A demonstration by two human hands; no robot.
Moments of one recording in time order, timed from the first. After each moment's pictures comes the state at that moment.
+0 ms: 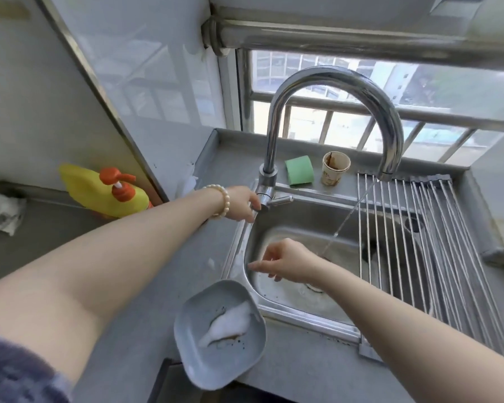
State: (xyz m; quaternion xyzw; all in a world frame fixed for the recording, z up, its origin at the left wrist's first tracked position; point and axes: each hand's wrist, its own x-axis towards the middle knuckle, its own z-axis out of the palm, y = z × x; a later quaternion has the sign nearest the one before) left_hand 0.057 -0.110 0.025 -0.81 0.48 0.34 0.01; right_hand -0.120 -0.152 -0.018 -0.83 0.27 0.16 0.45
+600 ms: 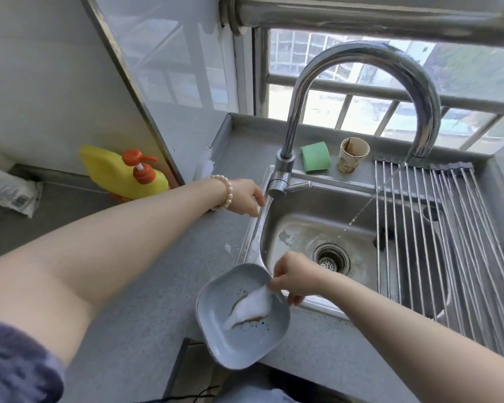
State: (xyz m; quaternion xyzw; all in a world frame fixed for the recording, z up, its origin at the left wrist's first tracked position) left_hand 0.069 -0.079 0.022 -0.79 0.48 0.38 0.01; right_hand -0.125 -0.110 -0.031 -0.80 0.28 0.28 0.45
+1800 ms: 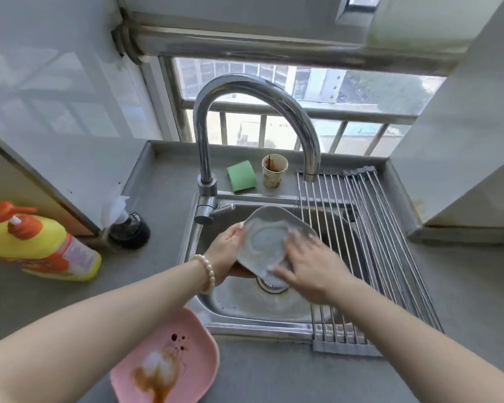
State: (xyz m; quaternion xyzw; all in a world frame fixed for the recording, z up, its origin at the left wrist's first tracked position) left_hand -0.059 -0.125 -0.027 -0.63 0.15 0.55 -0.53; right_hand -0.218 -0.204 -0.005 -0.94 0.27 0.19 0.08
